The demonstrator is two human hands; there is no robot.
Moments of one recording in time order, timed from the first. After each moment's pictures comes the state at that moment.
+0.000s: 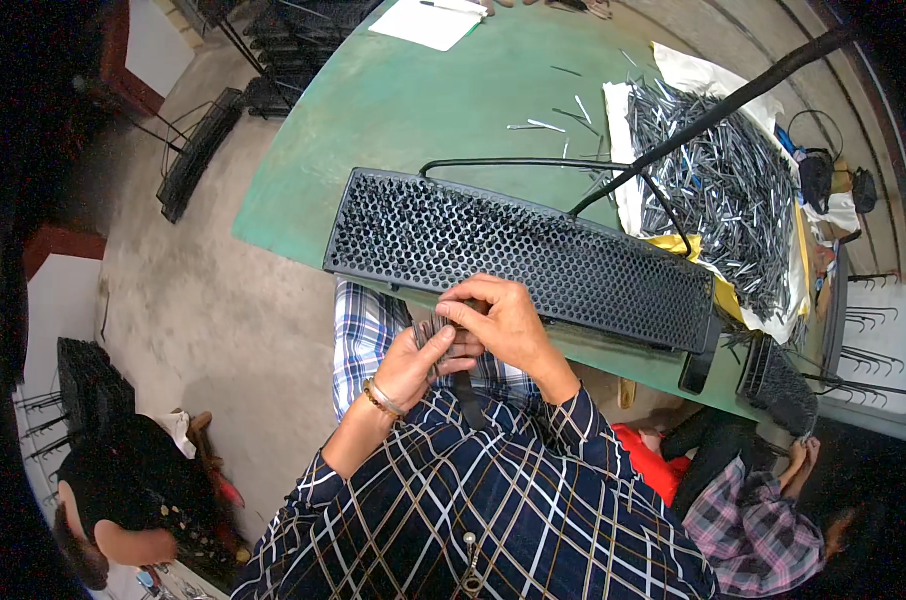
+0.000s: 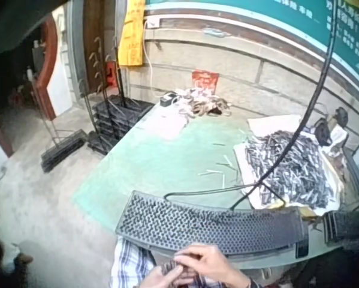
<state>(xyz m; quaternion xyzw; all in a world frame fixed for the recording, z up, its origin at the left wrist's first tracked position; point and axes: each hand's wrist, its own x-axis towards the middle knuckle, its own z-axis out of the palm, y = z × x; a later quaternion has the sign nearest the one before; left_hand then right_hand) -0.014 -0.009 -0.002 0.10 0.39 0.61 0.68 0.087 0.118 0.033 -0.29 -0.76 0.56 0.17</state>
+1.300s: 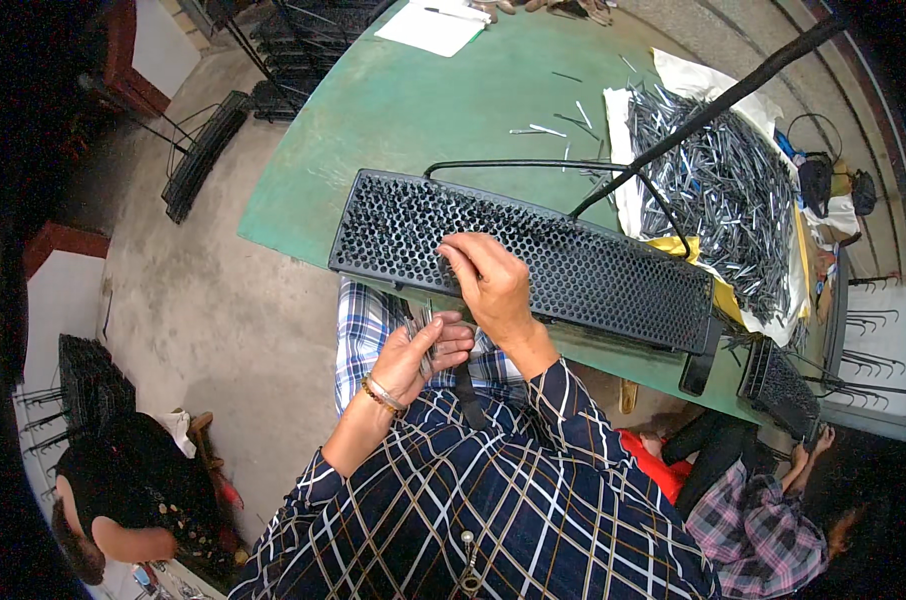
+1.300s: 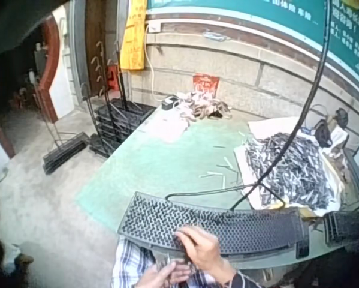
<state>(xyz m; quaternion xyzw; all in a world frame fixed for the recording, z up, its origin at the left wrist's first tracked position) -0.019 -0.013 -0.007 0.03 0.40 0.62 0.67 0.052 0.128 0.027 -0.24 -0.82 0.30 0.41</state>
